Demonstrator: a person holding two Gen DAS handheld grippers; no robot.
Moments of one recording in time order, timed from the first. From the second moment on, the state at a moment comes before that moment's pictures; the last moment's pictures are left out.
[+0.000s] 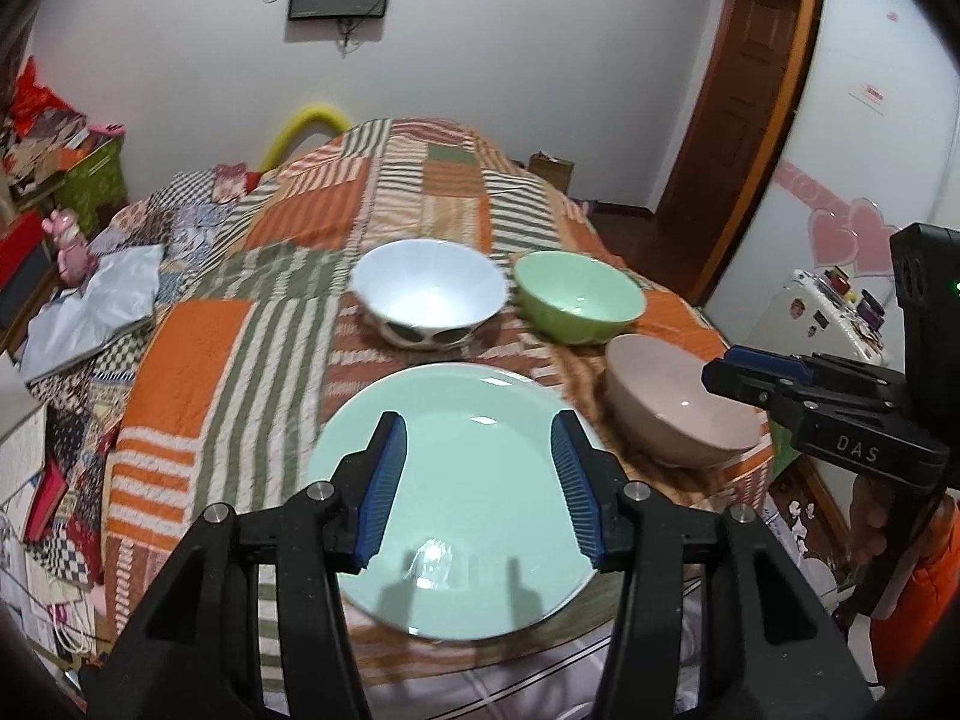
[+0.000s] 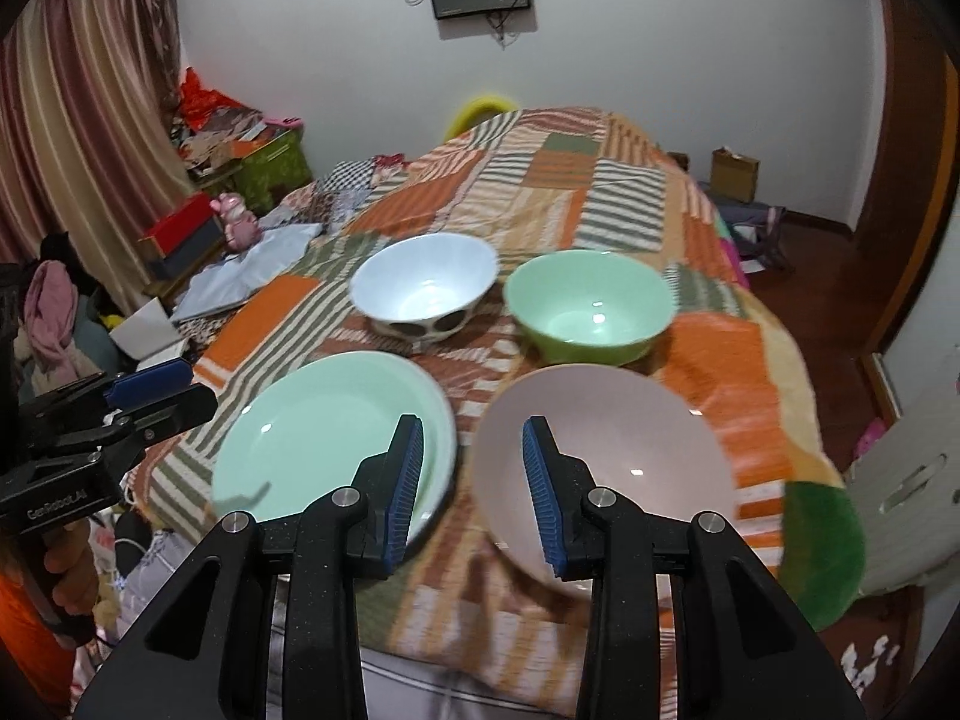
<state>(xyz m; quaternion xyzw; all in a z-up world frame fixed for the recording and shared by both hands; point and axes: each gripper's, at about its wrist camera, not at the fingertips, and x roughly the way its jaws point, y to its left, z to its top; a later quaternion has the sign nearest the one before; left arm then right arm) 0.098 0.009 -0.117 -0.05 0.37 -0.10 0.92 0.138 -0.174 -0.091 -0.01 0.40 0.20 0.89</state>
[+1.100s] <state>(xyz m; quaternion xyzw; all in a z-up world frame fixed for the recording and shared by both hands) 0.186 -0.112 -0.183 -0.03 0.48 -0.17 0.86 0.171 -0.275 -0.142 0.04 0.46 0.15 0.87</state>
